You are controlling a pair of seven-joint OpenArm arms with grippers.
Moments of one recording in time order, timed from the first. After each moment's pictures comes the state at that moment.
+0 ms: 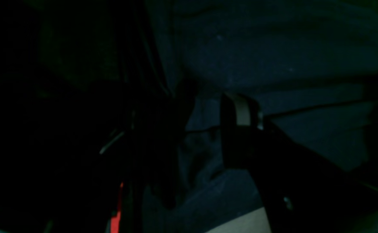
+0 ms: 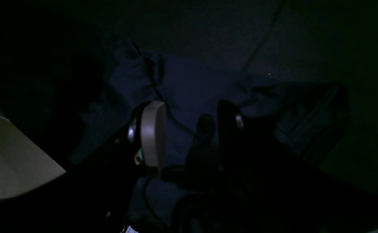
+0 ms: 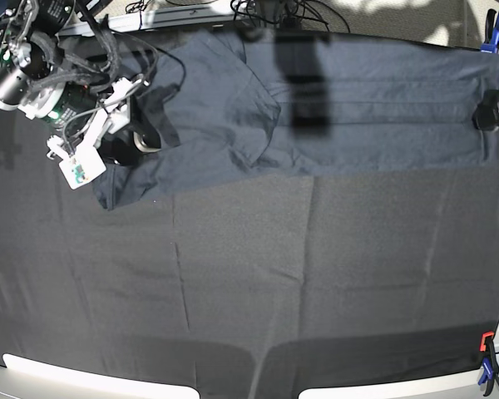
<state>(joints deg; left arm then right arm) 16.7 -40.6 -23.1 68.8 -63.6 -40.4 54.2 -18.8 13.9 24.1 124.2 46.3 37.3 -71.0</state>
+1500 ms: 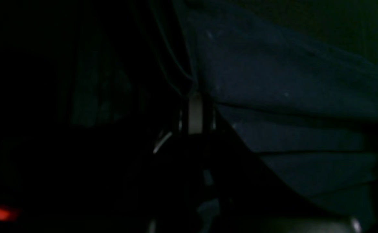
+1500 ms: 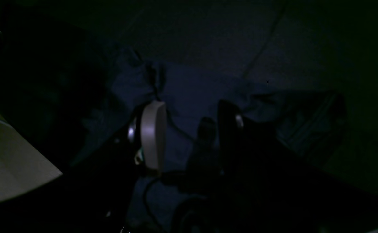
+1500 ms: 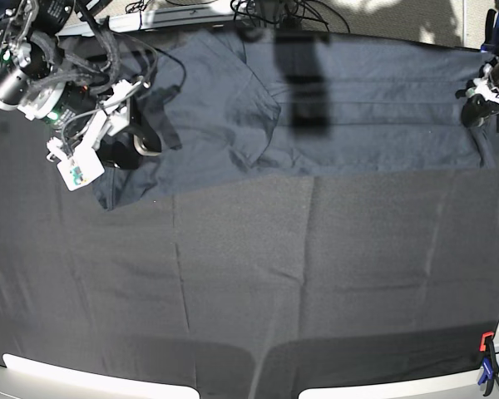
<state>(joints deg) 21.0 -27.2 -26.1 69.1 -50.2 -40.5 31.4 -18.8 13.9 24.1 124.2 46.3 37.3 -69.1</state>
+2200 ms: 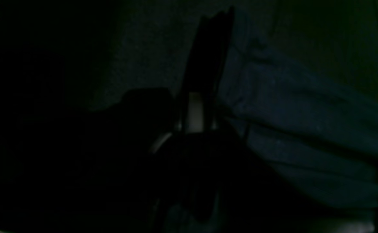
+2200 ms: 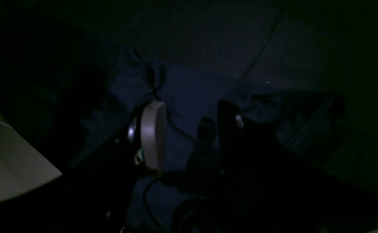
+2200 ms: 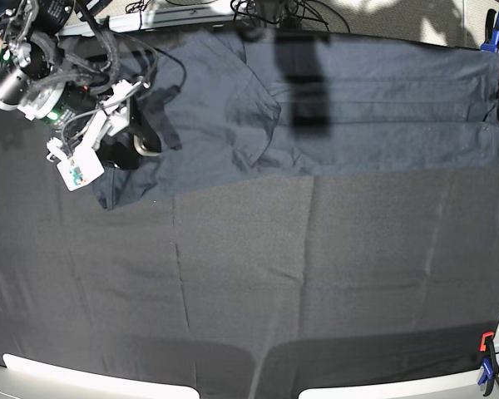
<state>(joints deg) 21.1 -26.9 -40.9 69.1 -52.6 -40.3 36.9 -18.8 13.9 24.1 124.2 46.3 37.3 -69.0</state>
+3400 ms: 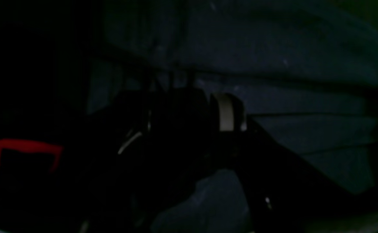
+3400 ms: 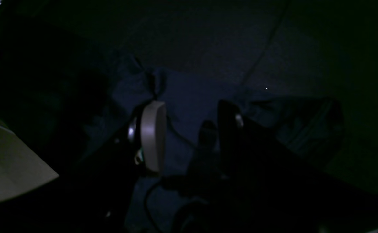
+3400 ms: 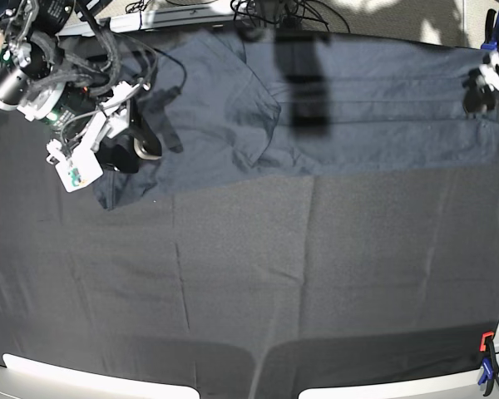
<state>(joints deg) 25.1 -27.8 -30.1 75.0 -53.1 -41.0 43.5 -18.8 13.9 24.1 124.2 46.3 37.3 -67.3</state>
